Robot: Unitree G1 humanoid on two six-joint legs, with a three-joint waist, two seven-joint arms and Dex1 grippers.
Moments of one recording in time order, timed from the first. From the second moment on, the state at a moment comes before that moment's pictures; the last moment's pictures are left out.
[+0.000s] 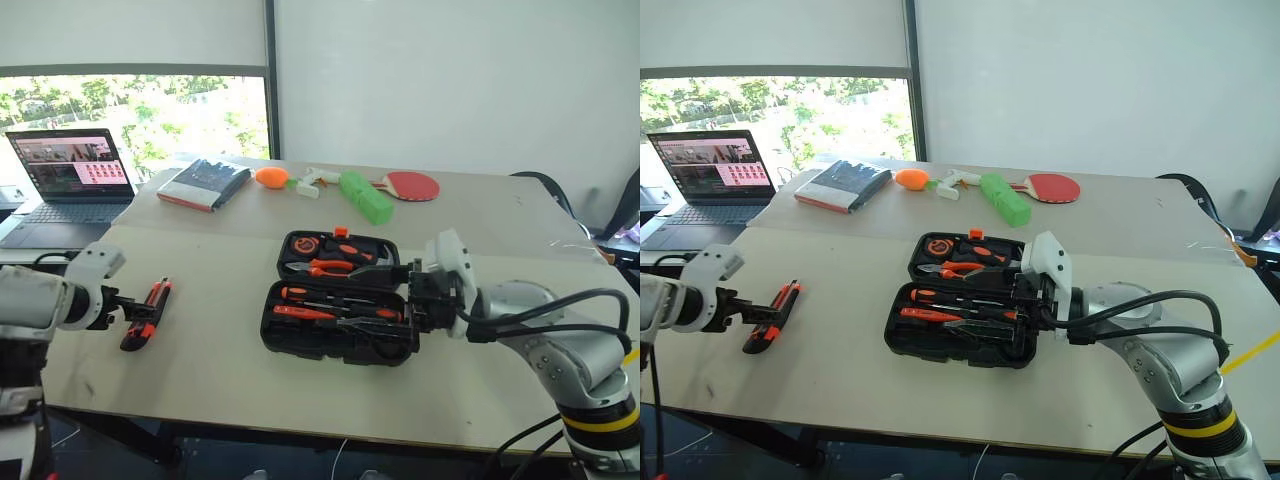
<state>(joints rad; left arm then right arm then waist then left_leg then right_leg) -0.68 0.99 0.02 0.27 -0.11 1.31 -0.89 -0.48 -0.69 0.04 -0.52 0.75 0.71 0.85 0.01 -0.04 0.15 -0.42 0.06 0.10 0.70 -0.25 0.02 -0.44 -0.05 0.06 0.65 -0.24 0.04</state>
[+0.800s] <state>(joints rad) -0.84 0.91 -0.16 0.49 -0.12 1.14 -0.91 -0.39 -0.72 0.00 -0.62 0.77 0.73 0.76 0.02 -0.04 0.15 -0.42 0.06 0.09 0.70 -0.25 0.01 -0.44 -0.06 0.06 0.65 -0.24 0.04</state>
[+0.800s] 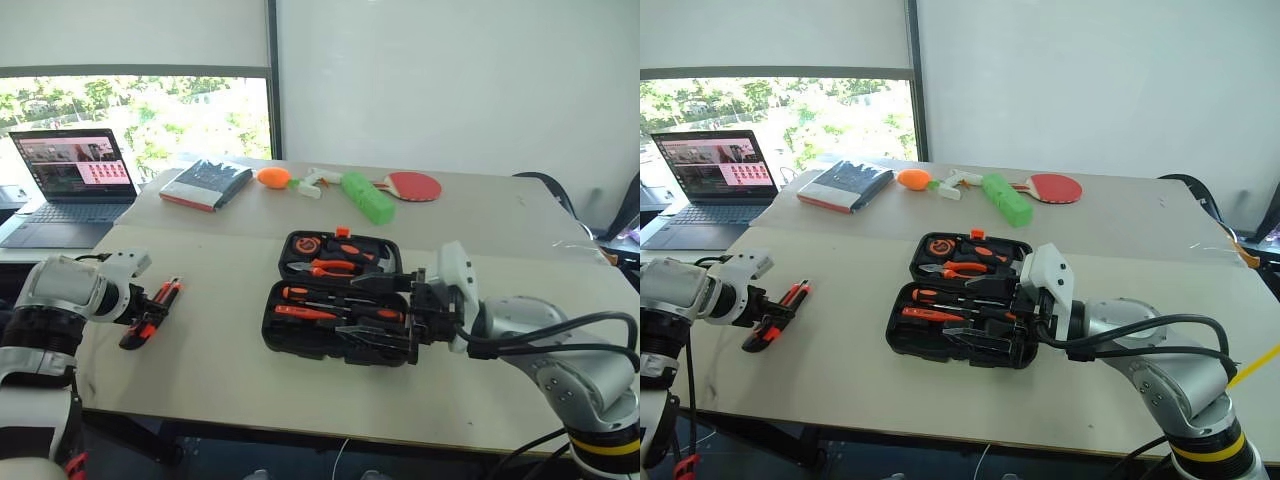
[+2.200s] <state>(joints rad) -1.10 0.50 -0.69 0.29 0.16 0.62 -1.58 -0.14 -0.75 -0.14 -0.83 0.85 0.77 0.51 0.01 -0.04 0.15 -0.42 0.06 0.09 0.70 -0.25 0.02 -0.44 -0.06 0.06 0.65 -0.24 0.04</state>
